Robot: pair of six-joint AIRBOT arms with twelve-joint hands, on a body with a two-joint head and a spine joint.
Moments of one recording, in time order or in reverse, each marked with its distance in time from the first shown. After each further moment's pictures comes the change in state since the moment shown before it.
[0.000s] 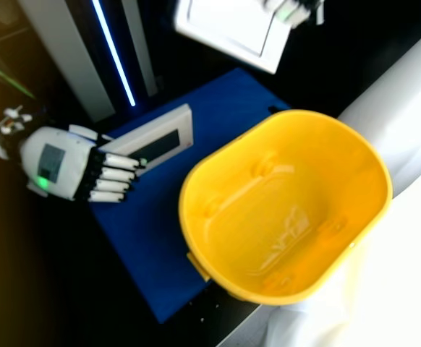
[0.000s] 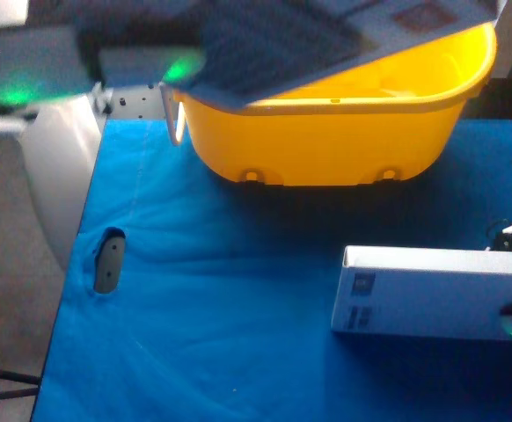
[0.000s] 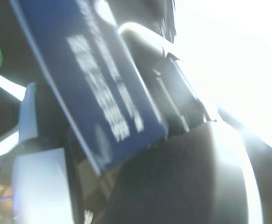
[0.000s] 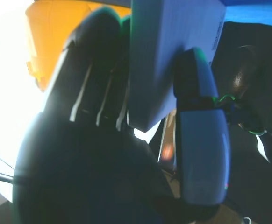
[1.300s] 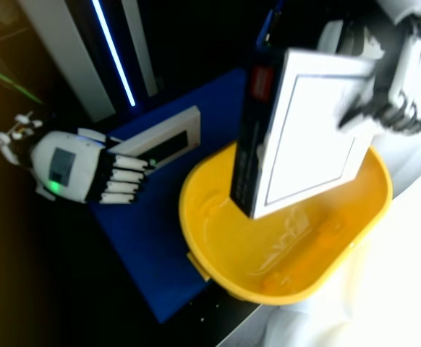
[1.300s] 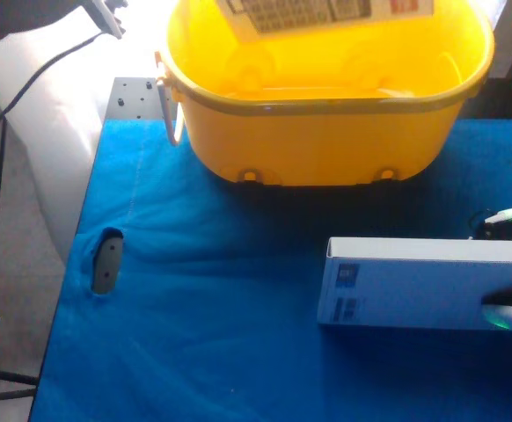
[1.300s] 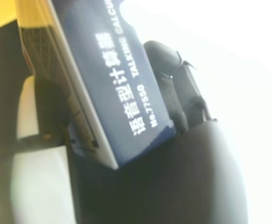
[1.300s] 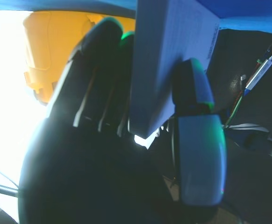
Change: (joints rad) left arm -0.285 -0.521 0.555 -0.093 0.808 0.143; right arm 0.052 -0.037 0.042 -0.029 0.027 0.004
